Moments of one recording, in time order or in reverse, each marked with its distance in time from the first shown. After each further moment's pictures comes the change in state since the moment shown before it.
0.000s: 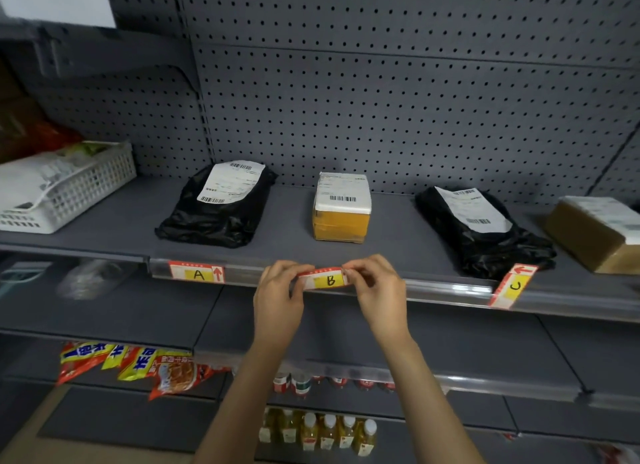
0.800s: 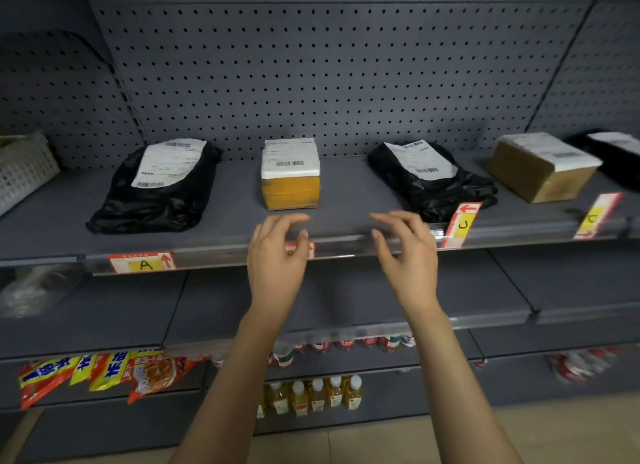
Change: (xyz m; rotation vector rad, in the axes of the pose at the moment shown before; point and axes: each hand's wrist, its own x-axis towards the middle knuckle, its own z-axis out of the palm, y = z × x) left_hand -0.004 0.056 0.021 -0.126 -0.012 0.109; right_hand -0.023 0.027 -0.078 -0.222 0.249 -0.047
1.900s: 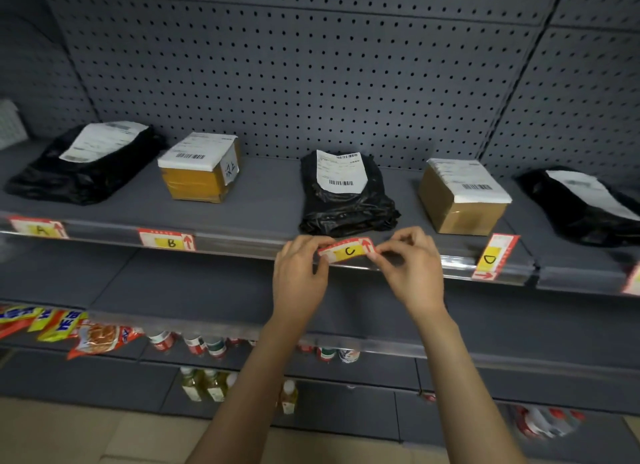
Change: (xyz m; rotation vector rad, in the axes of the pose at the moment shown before) left_hand -0.045 0.128 0.198 0.112 -0.036 -0.067; right_hand 0.064 0.177 -0.130 -0.056 -0.248 -0.003
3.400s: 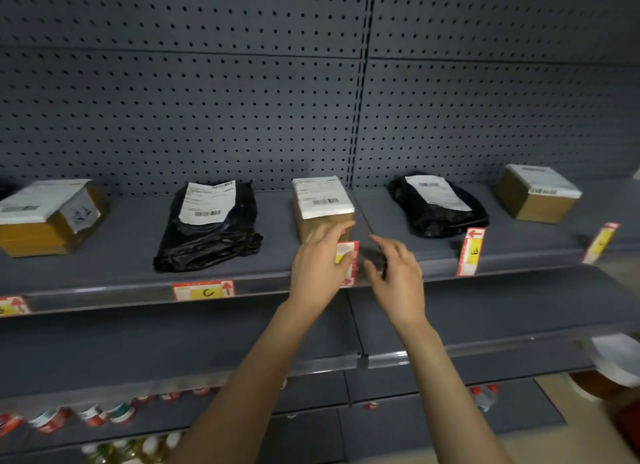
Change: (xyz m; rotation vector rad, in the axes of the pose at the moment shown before) left_hand 0.019 0.167 0.147 -0.074 -0.250 0.249; right_hand -0.006 0.132 -0.129 -0.080 0.086 0.138
